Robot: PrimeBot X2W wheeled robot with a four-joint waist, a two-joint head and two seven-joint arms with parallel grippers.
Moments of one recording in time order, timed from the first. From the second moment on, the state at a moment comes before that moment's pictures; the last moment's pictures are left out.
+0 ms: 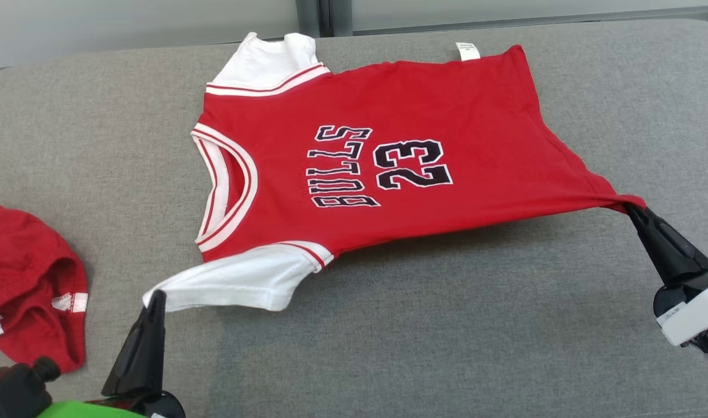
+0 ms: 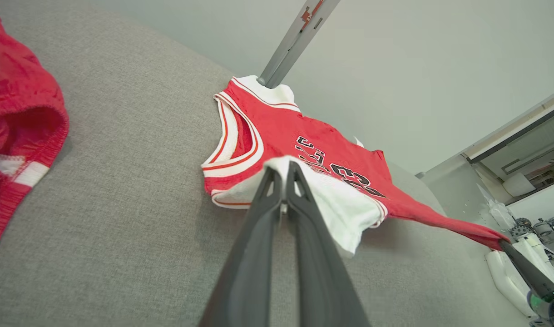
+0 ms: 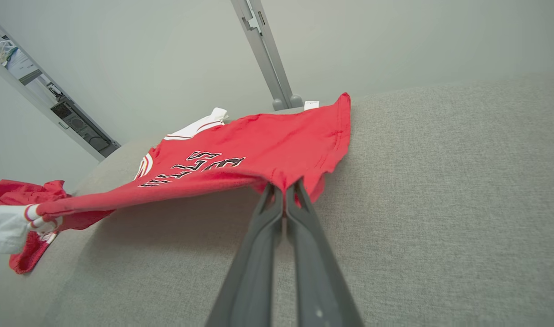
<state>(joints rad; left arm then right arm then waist) 0.22 0.49 -0.29 -0.52 -1.03 0.29 -0.09 -0.19 -0.83 0.47 0.01 1.11 0.13 -0.26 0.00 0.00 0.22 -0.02</state>
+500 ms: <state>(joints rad) -0.14 0.39 -0.37 -0.22 -0.98 0.26 -0.05 -0.36 -0.73 0.56 0.16 1.09 0.13 -0.14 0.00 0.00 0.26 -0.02</state>
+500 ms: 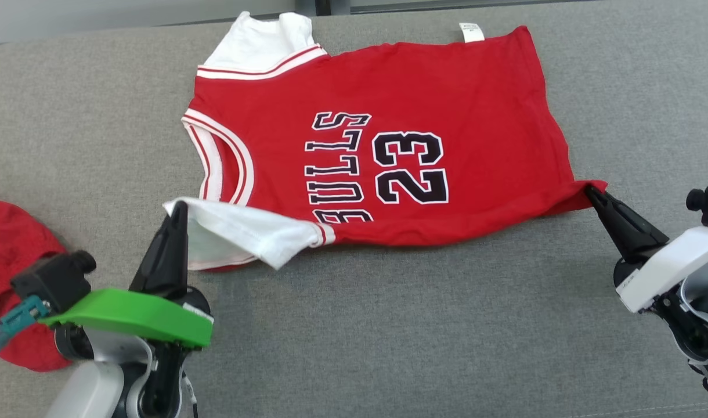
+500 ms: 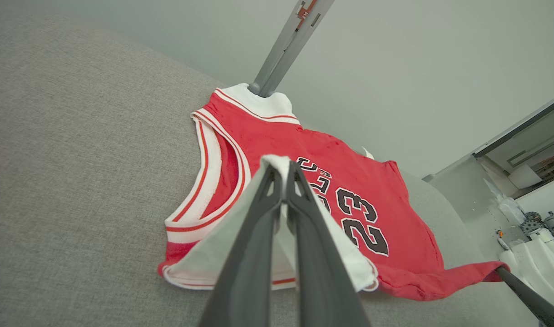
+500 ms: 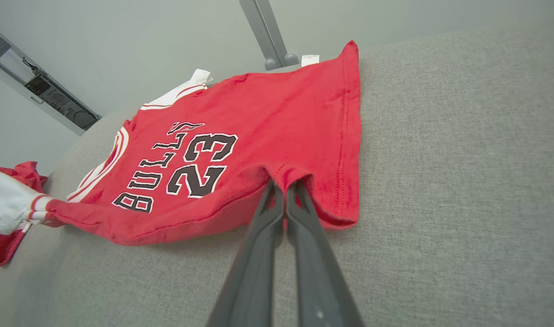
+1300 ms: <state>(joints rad) -0.57 0.32 -0.43 0.21 -0.86 0.13 -0.13 -0.71 -0.68 0.71 0.41 1.10 0.13 -0.21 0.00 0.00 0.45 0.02</state>
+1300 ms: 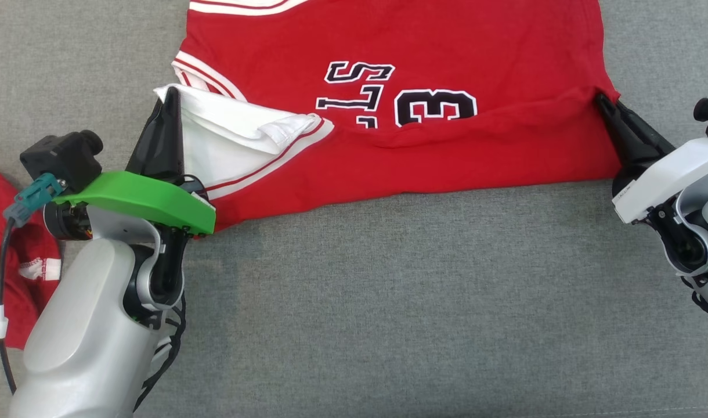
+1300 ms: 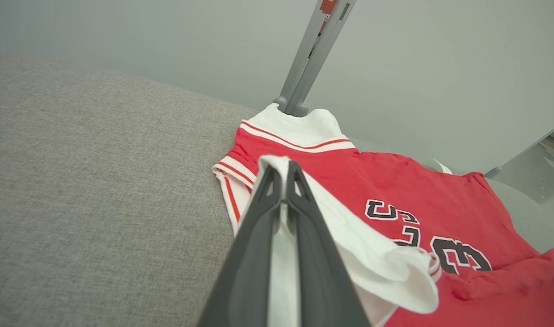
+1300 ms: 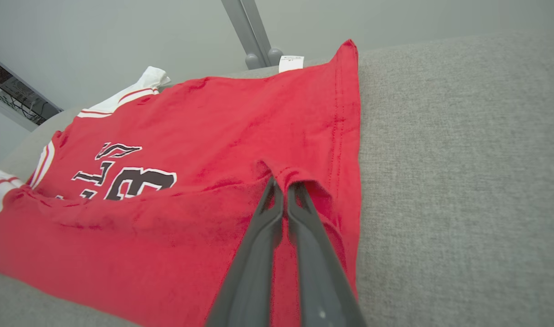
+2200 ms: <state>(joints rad) -0.25 0.30 -0.44 0.31 -0.88 0.18 -0.20 -0.45 -0.54 0.47 0.29 0.93 0.13 -0.26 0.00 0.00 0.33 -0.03</state>
